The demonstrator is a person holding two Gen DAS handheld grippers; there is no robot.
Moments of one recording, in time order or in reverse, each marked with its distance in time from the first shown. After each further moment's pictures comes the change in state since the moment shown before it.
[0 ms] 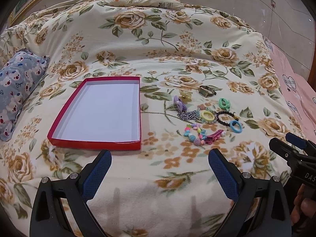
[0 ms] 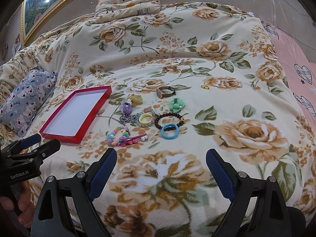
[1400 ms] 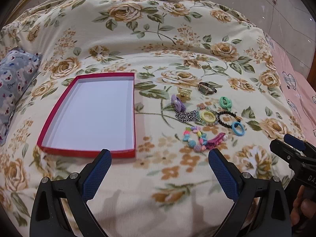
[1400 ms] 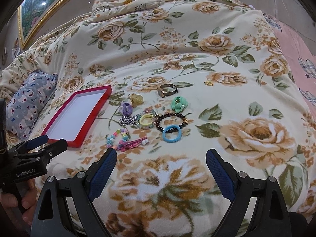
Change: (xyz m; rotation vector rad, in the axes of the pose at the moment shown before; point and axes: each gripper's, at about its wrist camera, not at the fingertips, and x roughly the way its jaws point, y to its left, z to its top) left arm 0.033 0.001 0.027 0.005 0.063 -0.029; right arm 0.021 -0.007 0.013 0.037 0.033 0.034
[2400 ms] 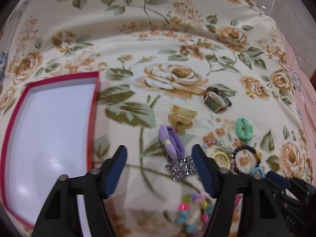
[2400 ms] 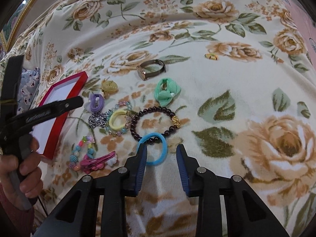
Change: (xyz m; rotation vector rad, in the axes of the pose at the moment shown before) left arm 0.184 -0.007 0.108 -0.018 0.176 -0.076; right arm 0.104 -0.039 0.022 0.063 0.228 0.005
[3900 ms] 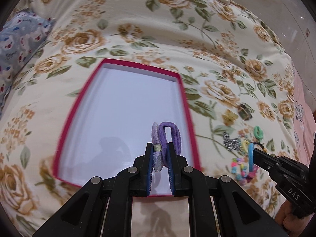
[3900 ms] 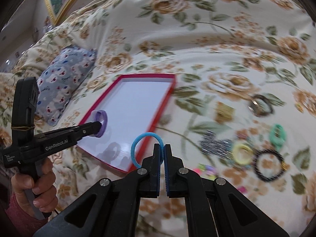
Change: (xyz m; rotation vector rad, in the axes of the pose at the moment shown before) left arm -0.141 0.130 -0.076 -0.219 -0.079 0.032; right arm -0.006 0.181 0.026 -0.286 -0.042 0.300
